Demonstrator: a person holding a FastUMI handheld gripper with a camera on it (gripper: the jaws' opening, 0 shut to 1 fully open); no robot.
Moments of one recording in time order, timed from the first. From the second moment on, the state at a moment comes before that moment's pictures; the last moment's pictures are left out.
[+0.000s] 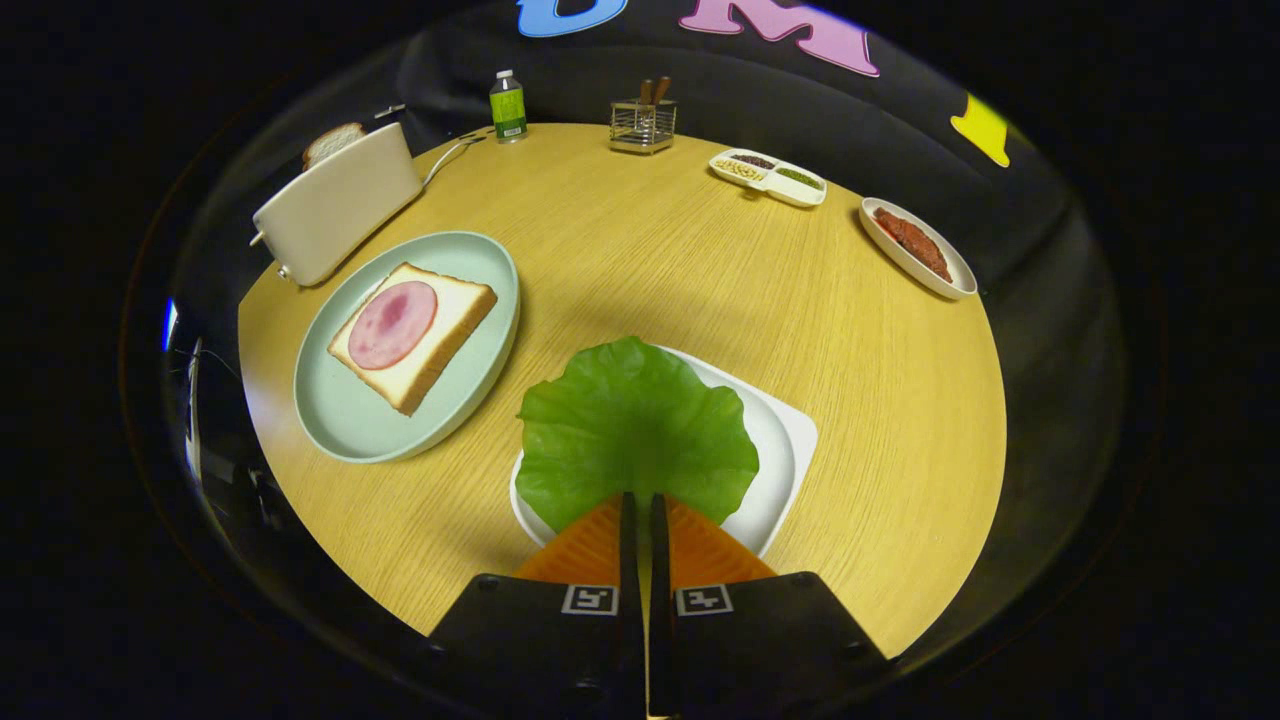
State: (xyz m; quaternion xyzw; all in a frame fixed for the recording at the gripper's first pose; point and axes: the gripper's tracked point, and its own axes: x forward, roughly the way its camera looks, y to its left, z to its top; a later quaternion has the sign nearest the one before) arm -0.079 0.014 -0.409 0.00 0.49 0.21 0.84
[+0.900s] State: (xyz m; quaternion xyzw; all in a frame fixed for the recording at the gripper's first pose) arm -0.048 0.118 -0.218 0.02 0.34 0.29 0.89
